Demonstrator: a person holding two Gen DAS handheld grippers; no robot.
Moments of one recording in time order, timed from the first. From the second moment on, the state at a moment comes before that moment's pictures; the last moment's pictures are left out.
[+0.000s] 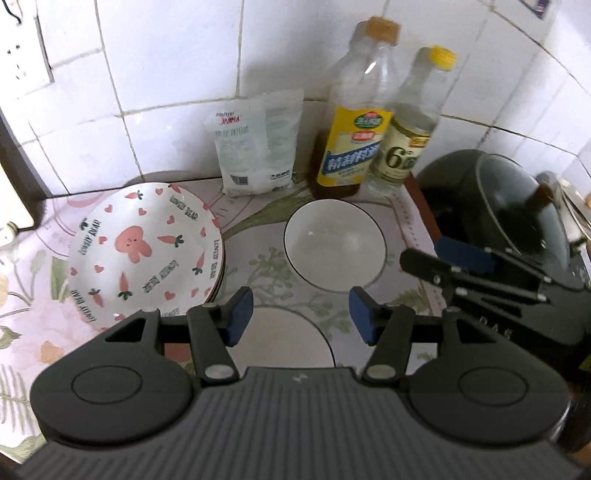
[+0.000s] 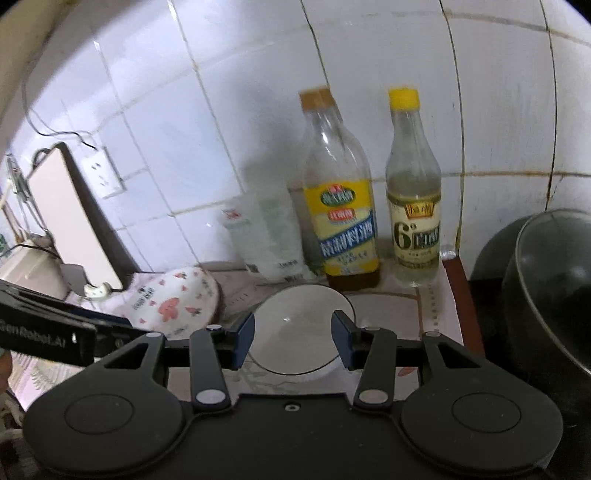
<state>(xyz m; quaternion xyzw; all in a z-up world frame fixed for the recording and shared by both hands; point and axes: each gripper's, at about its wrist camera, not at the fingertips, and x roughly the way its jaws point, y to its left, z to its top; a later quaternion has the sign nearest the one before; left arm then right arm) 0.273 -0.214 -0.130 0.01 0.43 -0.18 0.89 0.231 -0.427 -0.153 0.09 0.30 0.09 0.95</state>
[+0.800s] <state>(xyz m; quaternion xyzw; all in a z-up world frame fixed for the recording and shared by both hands) 0.380 -0.252 -0.213 -0.05 0.48 -0.15 0.86 0.300 -0.457 -0.245 0.27 0.37 0.02 0.89</state>
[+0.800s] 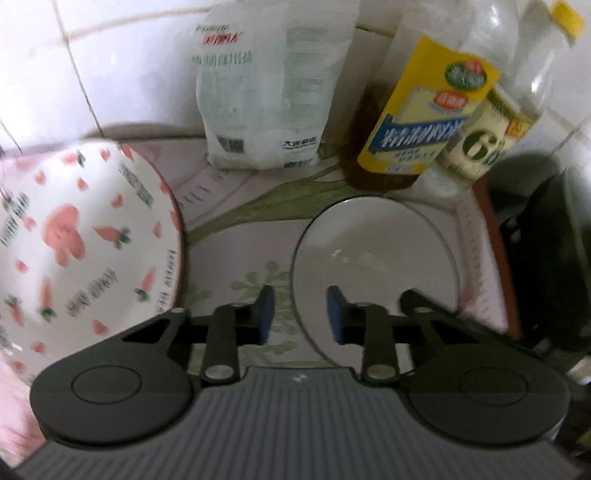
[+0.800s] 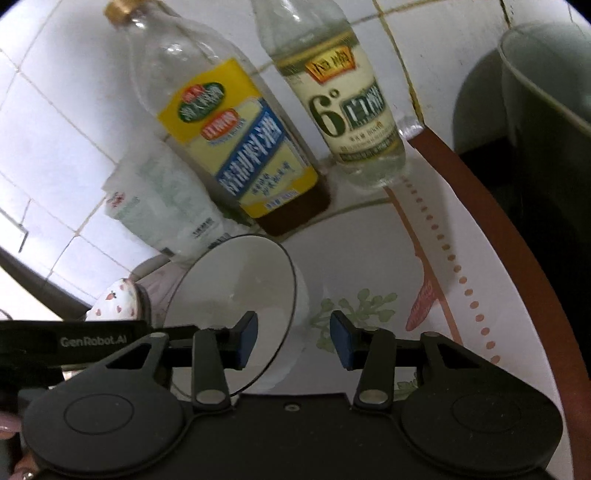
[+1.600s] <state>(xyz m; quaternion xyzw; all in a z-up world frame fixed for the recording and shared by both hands) 0.317 -0.262 -0.170 0.01 0.45 -0.17 0.88 0.257 -0.454 -0.201 0.28 0.35 0.00 0.89</state>
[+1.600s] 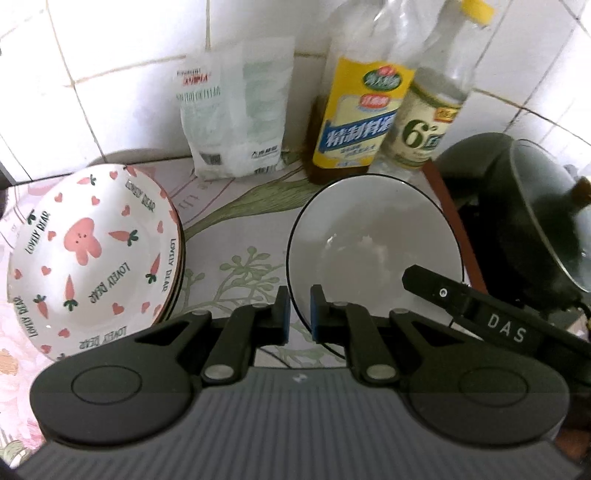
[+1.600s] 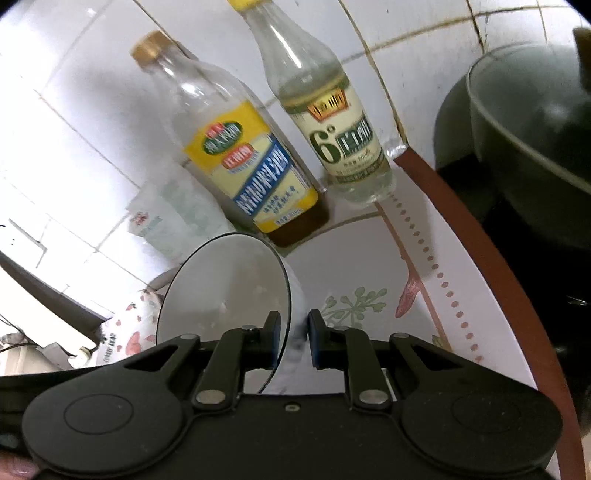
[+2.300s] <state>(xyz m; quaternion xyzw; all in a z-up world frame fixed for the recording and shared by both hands) 0.212 -0.191 -0.109 0.00 0.41 -0.16 0.90 0.172 -0.401 -0.132 0.26 0.34 0.04 0.90</state>
